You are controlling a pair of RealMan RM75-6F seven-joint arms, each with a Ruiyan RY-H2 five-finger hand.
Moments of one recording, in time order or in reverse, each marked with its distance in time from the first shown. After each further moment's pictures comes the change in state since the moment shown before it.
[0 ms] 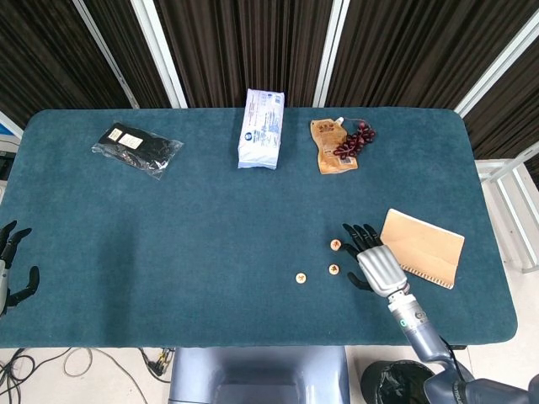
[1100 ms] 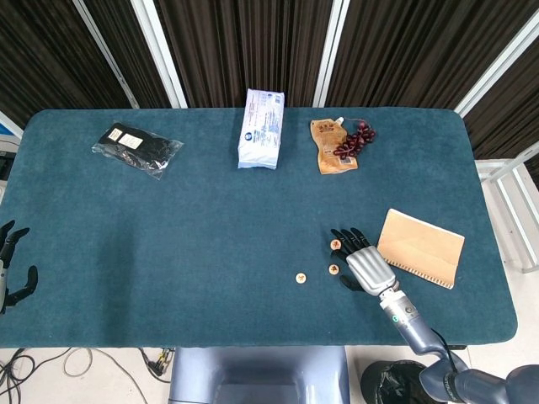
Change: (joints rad) left arm 0.001 0.001 -0.003 -0.001 -0.009 -0.001 0.000; right arm 0.023 -0.083 -0.005 0.179 -0.086 -0.069 0.113
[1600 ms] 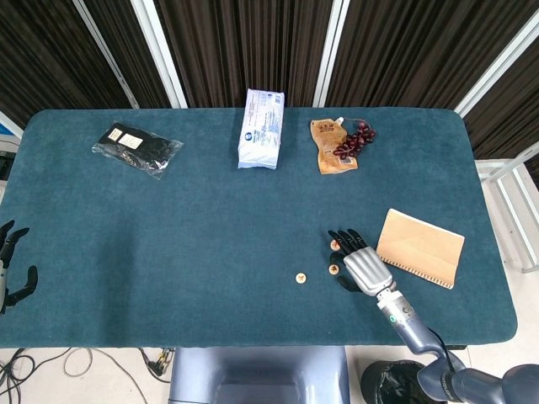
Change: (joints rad) left arm 0.000 0.000 -0.001 0.000 0.000 0.001 -0.001; right arm 0.004 -0.017 0.004 0.015 -0.010 -0.012 0.005
